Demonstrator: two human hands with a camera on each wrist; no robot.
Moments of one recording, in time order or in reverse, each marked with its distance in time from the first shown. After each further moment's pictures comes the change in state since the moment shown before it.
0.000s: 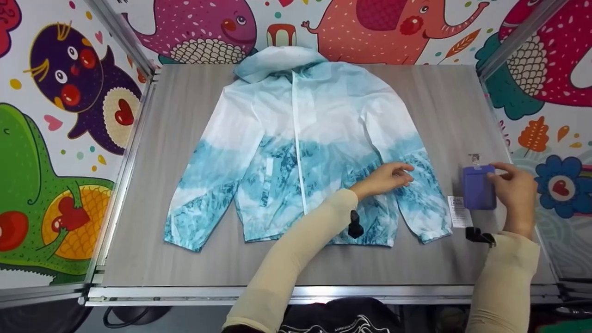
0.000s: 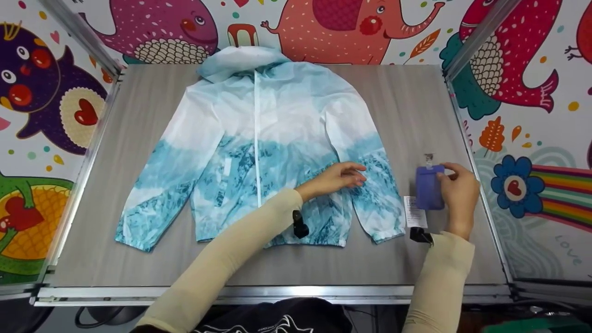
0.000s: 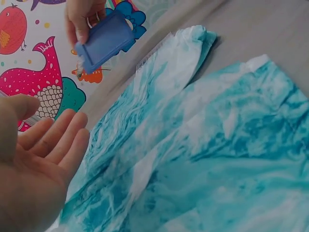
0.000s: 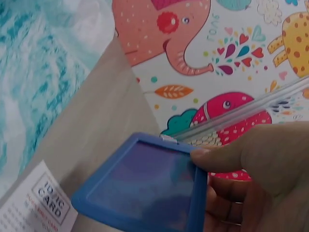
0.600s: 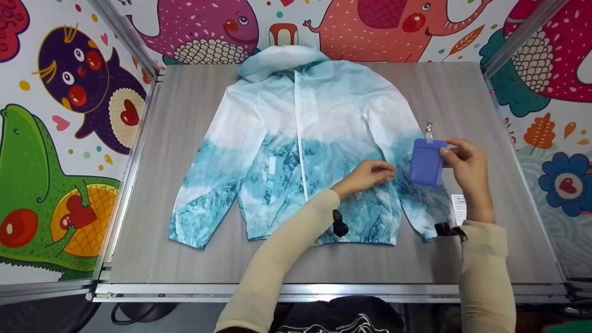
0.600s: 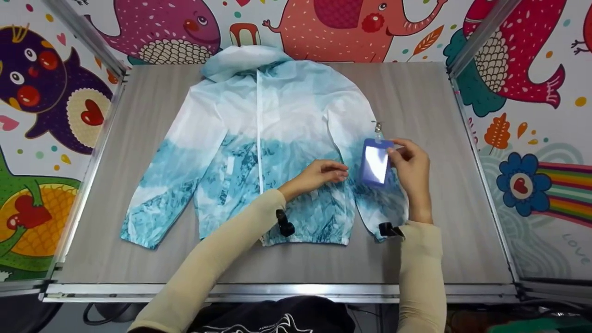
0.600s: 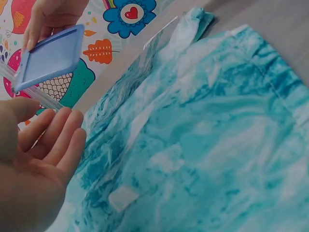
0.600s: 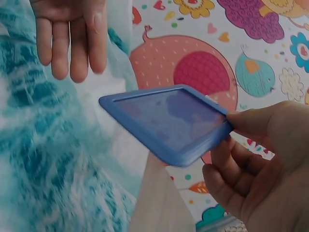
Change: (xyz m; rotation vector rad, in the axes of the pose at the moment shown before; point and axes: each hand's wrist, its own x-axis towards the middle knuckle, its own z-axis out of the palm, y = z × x) left_hand -0.026 -0.019 -0.027 -0.075 0.095 0.016; right_hand -0.024 -0.083 0.053 0.559 0.011 -0.420
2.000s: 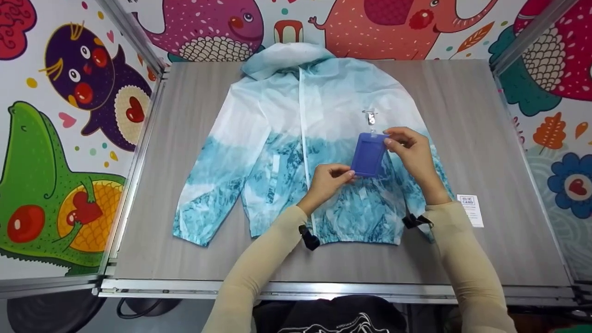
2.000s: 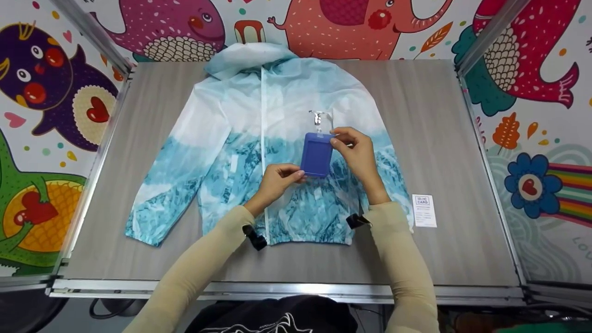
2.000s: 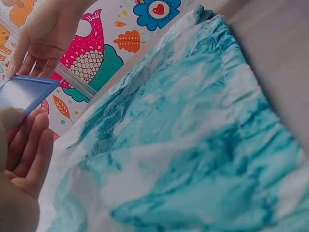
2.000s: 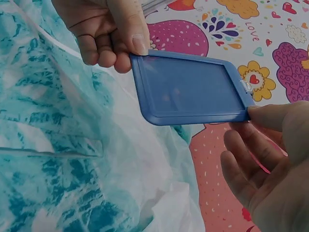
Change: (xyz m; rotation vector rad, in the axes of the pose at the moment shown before) left_hand -0.075 -0.022 -0.046 -0.066 0.397 0.149; right_hand -0.001 -0.057 0.099 0.186 -0.271 -0.185
